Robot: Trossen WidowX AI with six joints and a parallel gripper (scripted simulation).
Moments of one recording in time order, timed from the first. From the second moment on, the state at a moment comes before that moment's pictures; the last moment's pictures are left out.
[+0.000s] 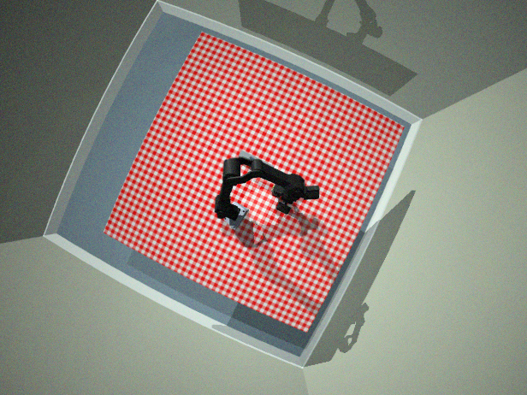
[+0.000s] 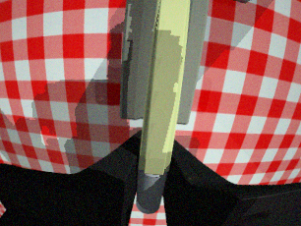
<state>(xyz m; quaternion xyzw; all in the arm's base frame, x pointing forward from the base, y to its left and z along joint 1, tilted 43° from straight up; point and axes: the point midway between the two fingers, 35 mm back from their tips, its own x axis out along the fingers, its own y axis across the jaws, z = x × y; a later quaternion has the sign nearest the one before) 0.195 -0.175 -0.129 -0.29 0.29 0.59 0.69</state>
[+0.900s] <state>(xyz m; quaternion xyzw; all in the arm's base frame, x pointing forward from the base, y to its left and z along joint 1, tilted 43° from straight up) 0.198 -0.163 -0.145 -0.29 0.29 0.59 0.70</state>
